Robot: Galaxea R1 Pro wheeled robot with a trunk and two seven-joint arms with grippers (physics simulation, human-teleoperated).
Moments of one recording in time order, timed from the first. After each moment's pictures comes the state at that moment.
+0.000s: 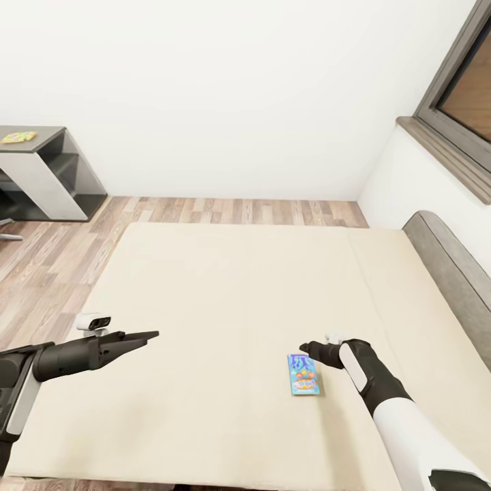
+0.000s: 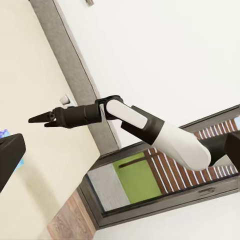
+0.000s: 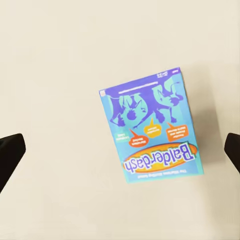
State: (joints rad) left arm -0.43 0.31 0.25 -1.45 0.27 0.97 -1.57; right arm -0.74 -0.04 -0.06 -0.68 -0.35 0.68 0.01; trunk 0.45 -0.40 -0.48
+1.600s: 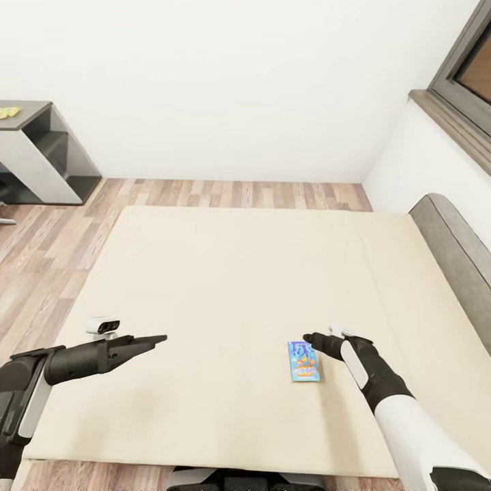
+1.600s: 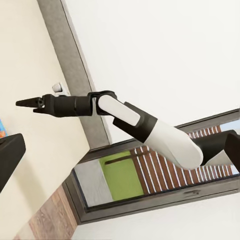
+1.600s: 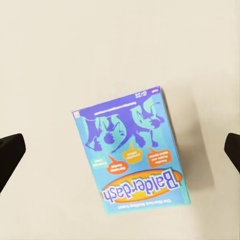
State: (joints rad) left arm -0.42 0.28 0.23 -1.44 0.27 0.97 -1.57; right arm -0.75 -0.04 -0.06 -0.69 -0.34 0.56 0.01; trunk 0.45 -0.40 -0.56
